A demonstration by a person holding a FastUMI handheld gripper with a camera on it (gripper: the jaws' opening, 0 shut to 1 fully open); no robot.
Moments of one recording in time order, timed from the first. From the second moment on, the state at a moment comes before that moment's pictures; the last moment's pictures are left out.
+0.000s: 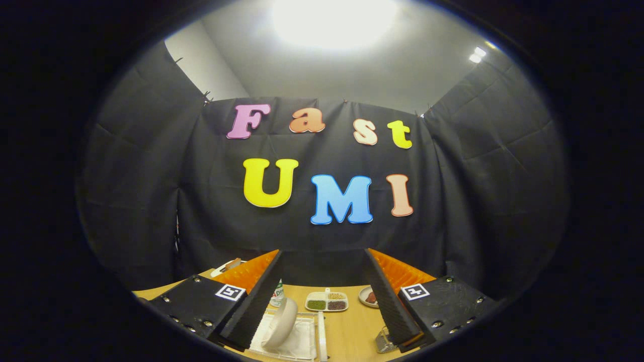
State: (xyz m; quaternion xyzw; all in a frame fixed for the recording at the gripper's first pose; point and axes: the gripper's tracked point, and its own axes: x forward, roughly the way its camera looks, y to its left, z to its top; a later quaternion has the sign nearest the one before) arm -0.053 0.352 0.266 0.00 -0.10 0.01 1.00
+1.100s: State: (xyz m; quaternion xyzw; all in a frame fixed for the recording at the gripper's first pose) arm 0.043 0.402 0.053 -0.03 0.26 -0.02 0.97
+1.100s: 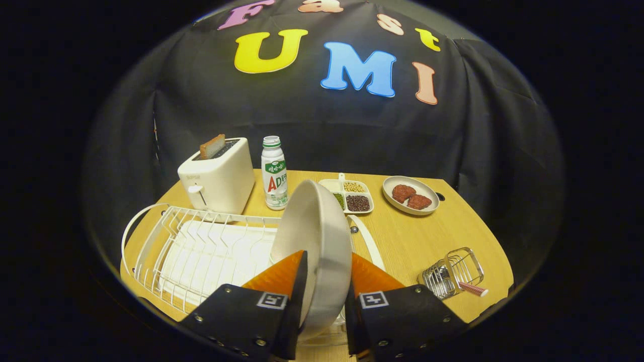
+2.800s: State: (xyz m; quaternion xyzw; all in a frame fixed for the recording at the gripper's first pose) arm -0.117 0.445 0.118 -0.18 0.25 -0.05 0.95
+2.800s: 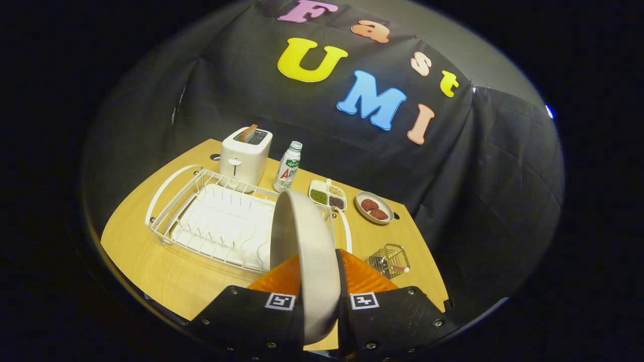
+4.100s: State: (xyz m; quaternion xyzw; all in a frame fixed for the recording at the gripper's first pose) arm -0.164 0.382 -0.018 0.14 0.37 -0.01 0.92
